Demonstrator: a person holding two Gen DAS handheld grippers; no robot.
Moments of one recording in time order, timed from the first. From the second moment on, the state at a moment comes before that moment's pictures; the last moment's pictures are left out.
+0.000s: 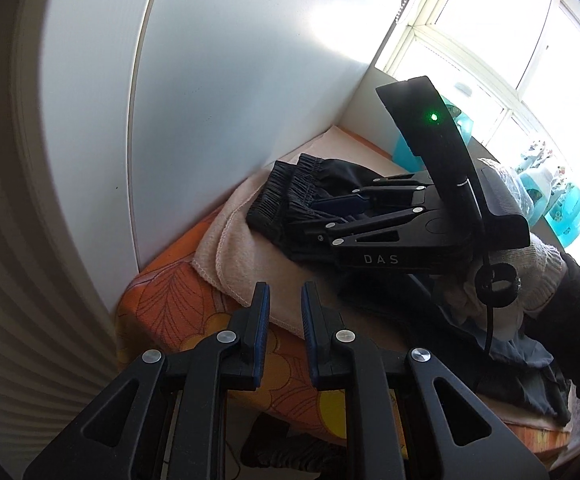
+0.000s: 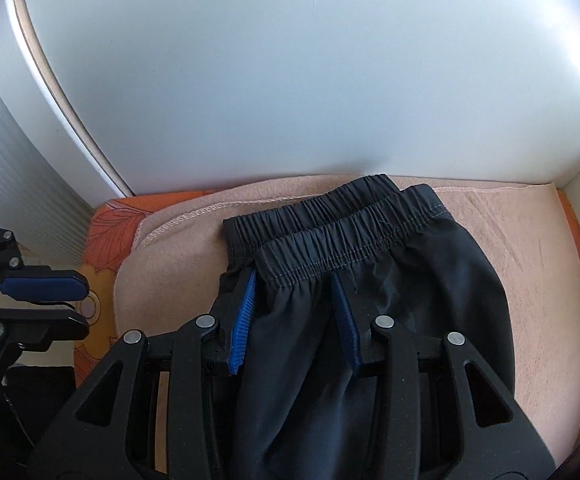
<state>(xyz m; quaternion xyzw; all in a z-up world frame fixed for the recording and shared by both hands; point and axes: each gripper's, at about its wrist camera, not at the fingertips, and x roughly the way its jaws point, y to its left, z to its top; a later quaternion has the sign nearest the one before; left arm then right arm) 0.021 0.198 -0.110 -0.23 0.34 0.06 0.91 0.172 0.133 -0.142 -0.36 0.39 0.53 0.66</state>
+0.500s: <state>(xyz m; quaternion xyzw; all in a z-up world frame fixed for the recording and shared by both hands) 0.010 0.208 -0.104 -0.23 0.33 0.07 0.91 0.168 0.140 -0.131 -0.26 0.44 0.57 0.64</state>
